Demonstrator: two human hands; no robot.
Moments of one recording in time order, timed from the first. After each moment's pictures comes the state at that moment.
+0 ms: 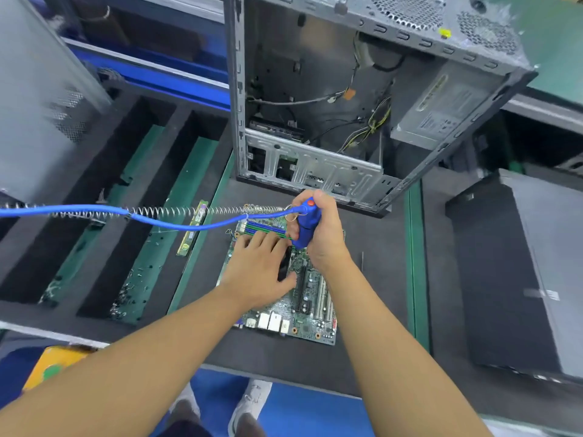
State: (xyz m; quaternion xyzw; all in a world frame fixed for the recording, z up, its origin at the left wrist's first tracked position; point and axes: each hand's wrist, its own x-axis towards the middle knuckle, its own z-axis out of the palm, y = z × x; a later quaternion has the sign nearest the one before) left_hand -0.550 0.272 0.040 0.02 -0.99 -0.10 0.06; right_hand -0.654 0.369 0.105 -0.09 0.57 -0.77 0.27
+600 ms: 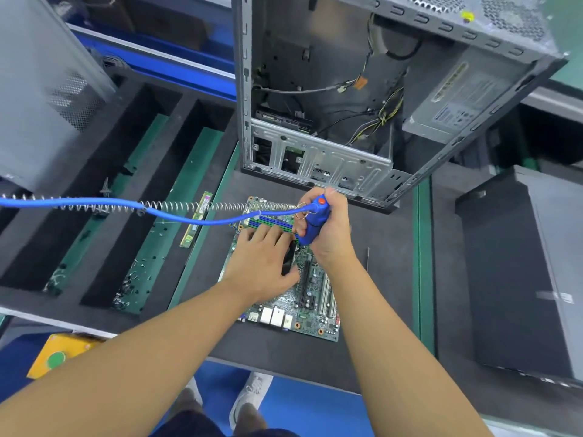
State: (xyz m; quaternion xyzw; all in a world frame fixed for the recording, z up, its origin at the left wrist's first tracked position) left_hand -0.550 0.273 0.043 0.03 -0.99 -0.10 0.06; right_hand -0.654 0.371 0.092 -0.08 0.55 -0.79 0.26
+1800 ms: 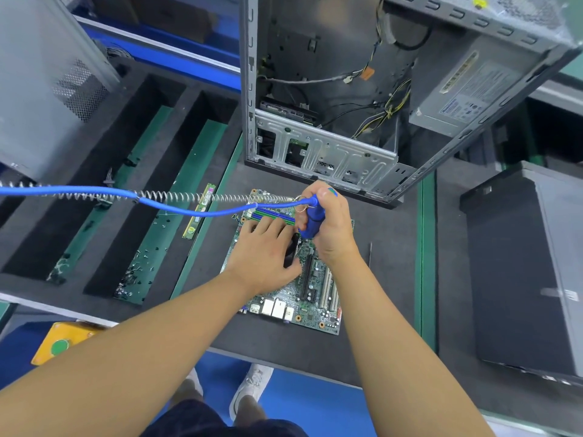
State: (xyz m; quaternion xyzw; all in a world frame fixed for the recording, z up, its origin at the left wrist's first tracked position) left_hand -0.551 0.274 0.040 0.04 -0.99 -0.11 0.07; right_hand -0.648 0.375 0.093 -0.15 0.61 -0.74 0.24
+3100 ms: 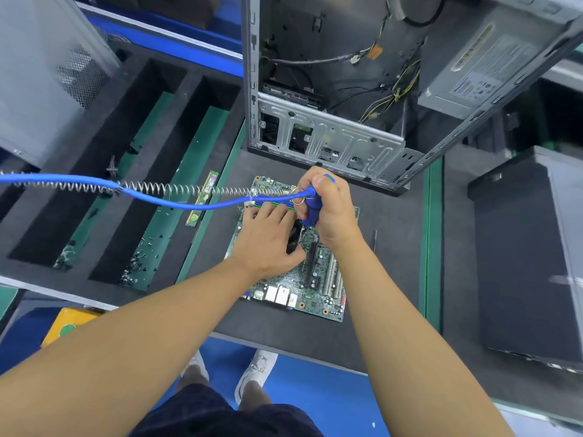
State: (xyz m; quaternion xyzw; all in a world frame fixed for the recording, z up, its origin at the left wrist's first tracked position) left_hand -0.551 0.273 0.039 0.06 -0.98 -0.15 0.08; right_hand -0.642 0.370 0.109 -0.18 0.63 -0.71 0.24
